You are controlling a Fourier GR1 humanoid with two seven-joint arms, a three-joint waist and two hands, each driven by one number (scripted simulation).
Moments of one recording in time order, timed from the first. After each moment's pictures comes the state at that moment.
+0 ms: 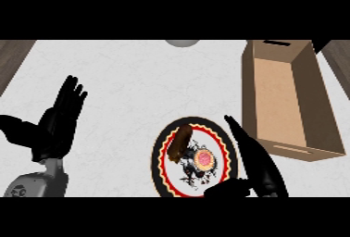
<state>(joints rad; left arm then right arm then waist) -0.13 0.19 -0.01 -1.65 0.18 0.20 0.21 -0.06 -0.19 0.48 -1.89 0.48 0.00 0.85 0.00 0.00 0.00</state>
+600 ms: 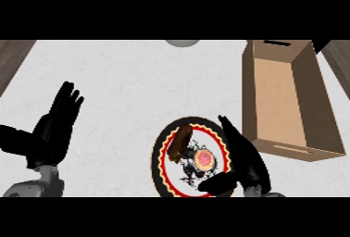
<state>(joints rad) -0.08 0.16 0.03 -1.66 0.16 0.13 0.19 -0.07 -0.09 0.46 -1.76 0.61 0.02 0.81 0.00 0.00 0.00</state>
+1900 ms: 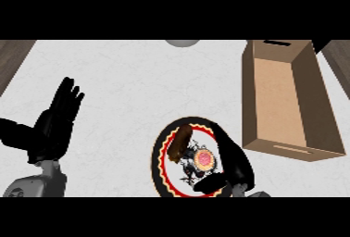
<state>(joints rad) -0.12 0.12 0.08 -1.66 0.12 0.10 0.22 -0.04 -0.01 0.43 -1.54 0.67 -0.01 0.61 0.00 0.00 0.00</state>
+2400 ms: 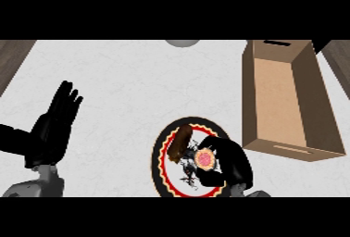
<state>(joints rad) -0.08 0.12 0.09 -1.67 0.12 0.08 0.22 -0.06 -0.03 0.46 -1.53 0.76 -0.02 0.56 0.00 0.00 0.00</state>
